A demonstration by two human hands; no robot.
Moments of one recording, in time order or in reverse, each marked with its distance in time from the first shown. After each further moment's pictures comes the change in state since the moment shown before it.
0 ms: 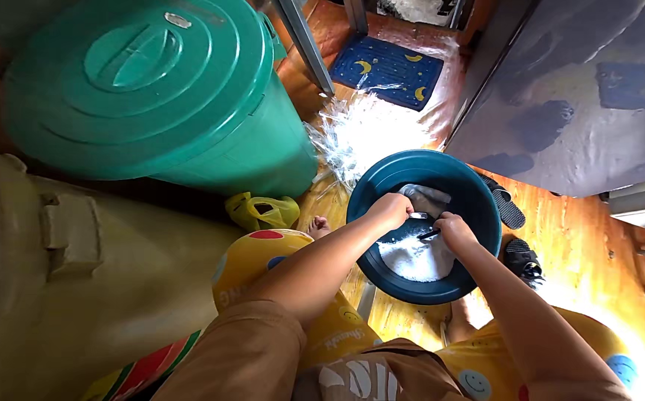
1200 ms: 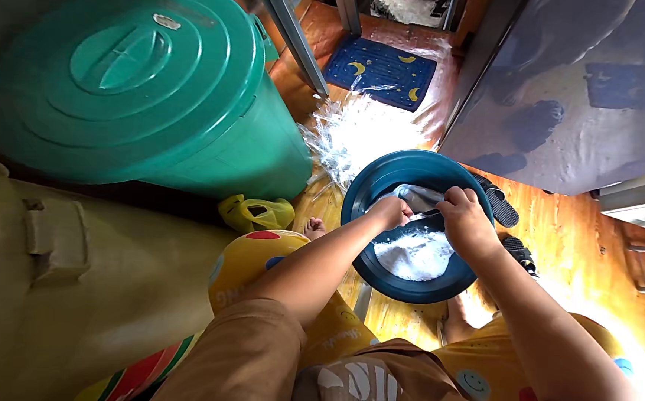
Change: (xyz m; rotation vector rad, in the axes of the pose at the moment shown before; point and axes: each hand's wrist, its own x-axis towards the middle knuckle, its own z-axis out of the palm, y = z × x) left_hand 0.013 -0.005 0.011 -0.199 -0.108 -0.021; right_hand -0.074 -0.041 -0.067 -0.056 0.587 -0.240
